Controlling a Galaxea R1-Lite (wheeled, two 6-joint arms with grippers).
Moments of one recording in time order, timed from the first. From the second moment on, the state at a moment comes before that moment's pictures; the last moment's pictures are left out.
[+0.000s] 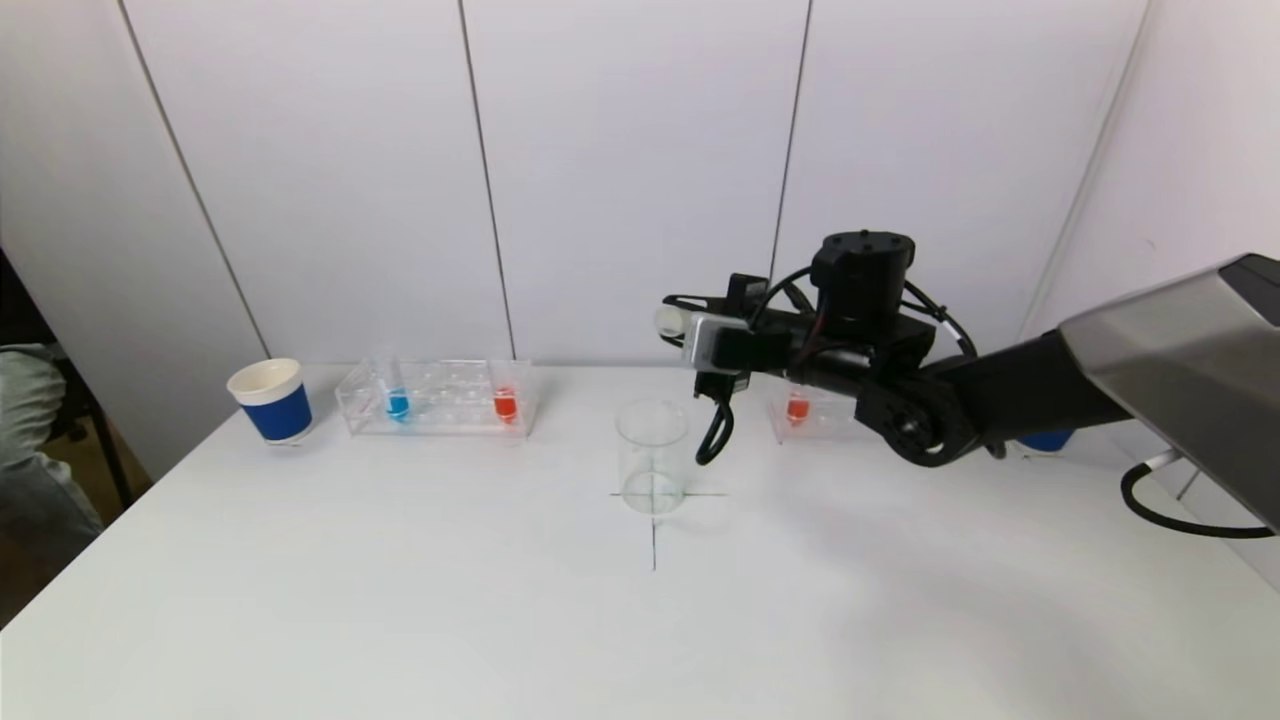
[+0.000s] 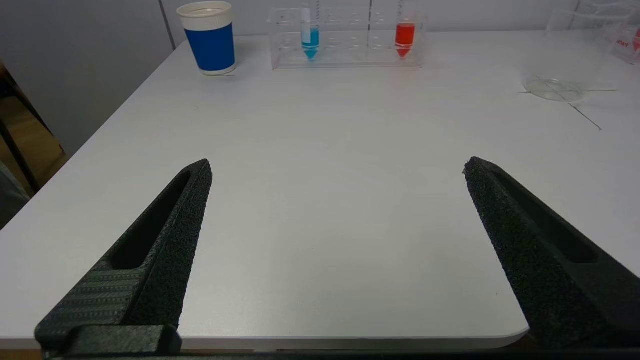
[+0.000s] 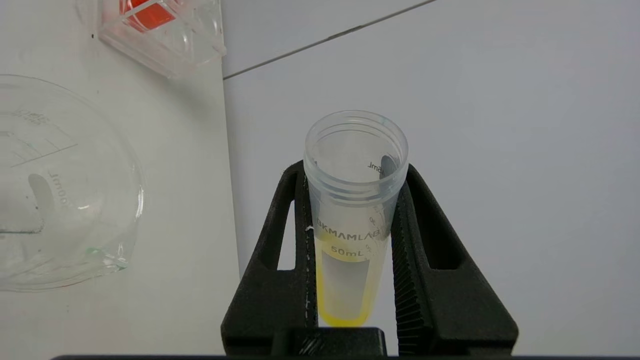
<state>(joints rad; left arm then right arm) 0.00 0.00 0.00 0.00 0.00 0.00 0.46 2.19 -1.34 -0.76 0.45 -1.21</state>
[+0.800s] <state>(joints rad) 0.00 0.00 0.00 0.00 0.00 0.00 0.46 2.21 -1.25 -0.83 0.46 -1.29</state>
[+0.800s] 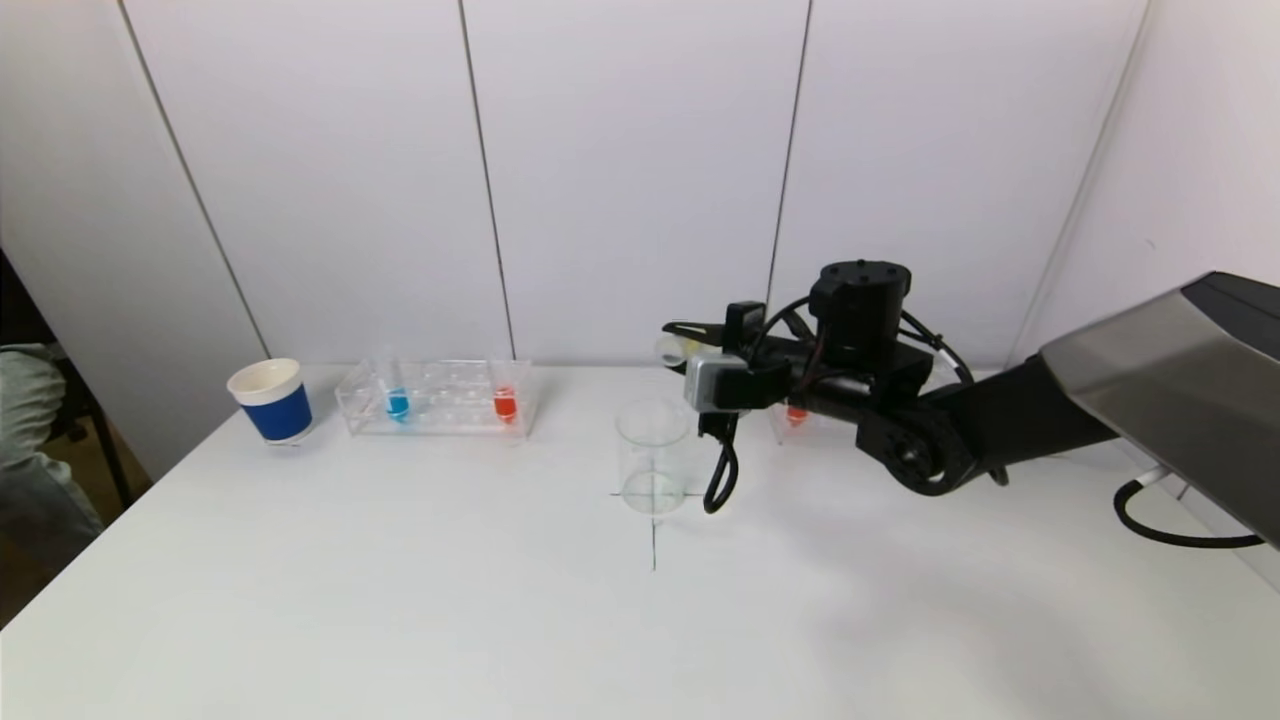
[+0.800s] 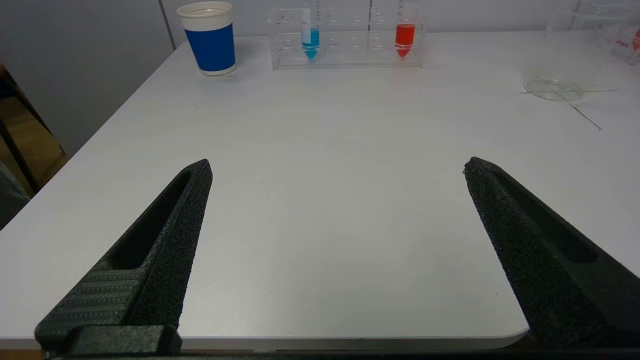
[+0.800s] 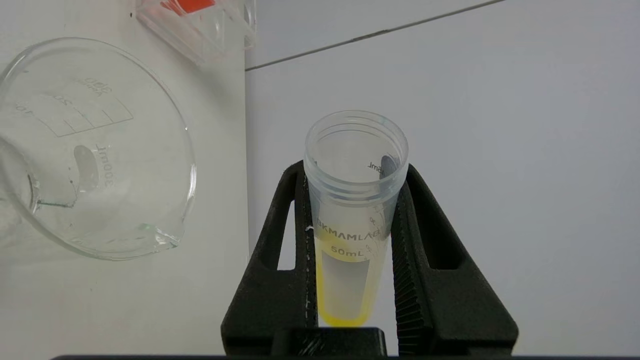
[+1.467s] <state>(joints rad) 0.00 0.00 0.00 0.00 0.00 0.00 0.46 2.23 -1.24 -0.82 0.46 -1.41</state>
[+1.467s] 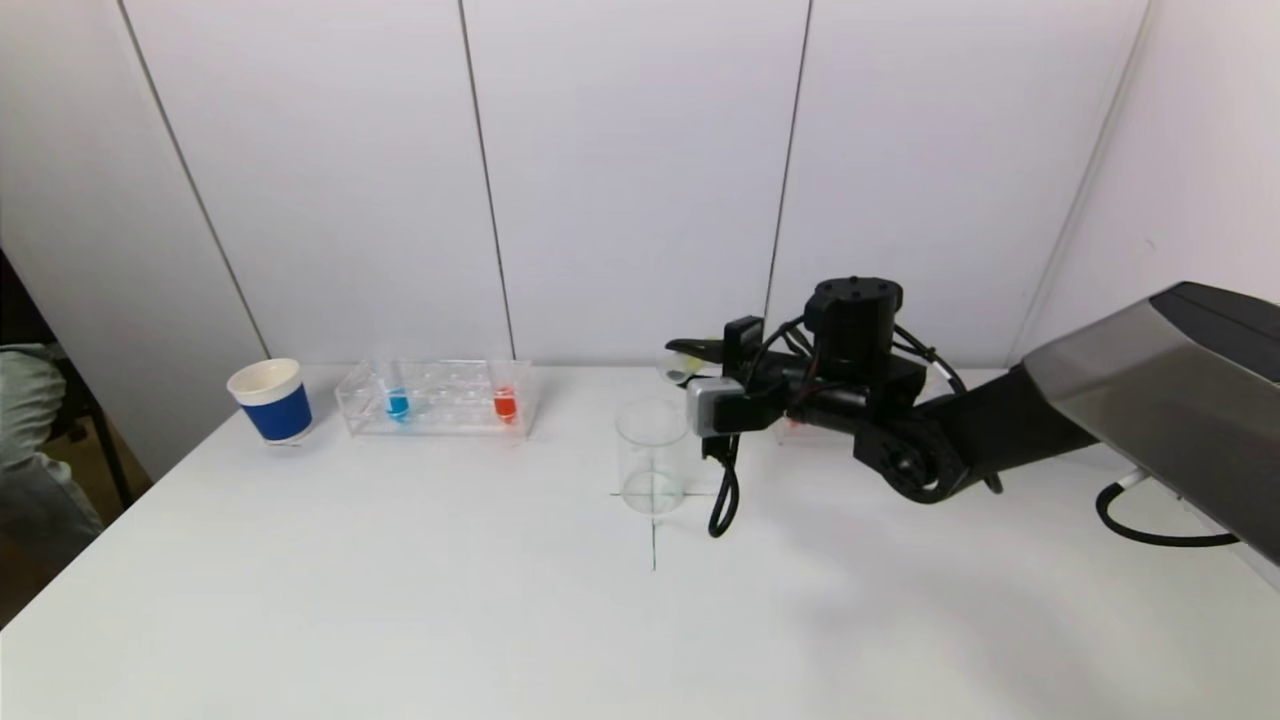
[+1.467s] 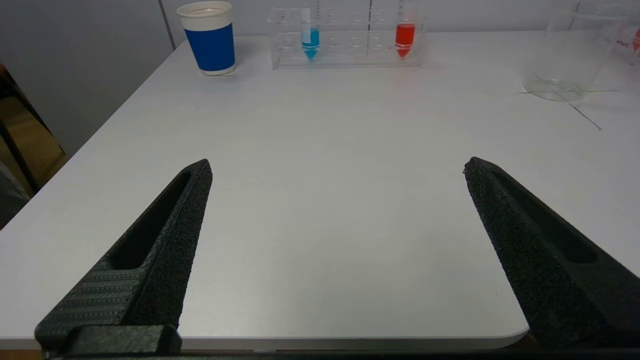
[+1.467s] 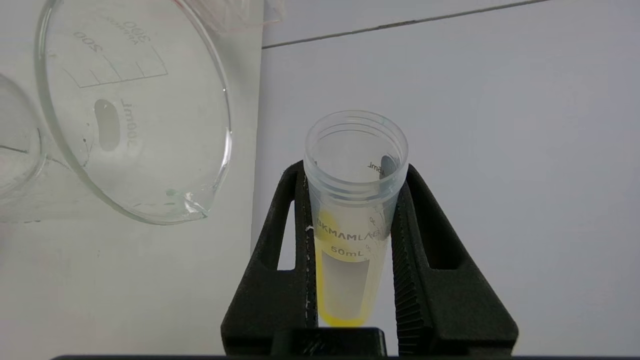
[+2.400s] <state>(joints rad) 0.00 0.00 0.00 0.00 0.00 0.00 0.47 2.25 -1.29 -0.76 0.41 -1.59</state>
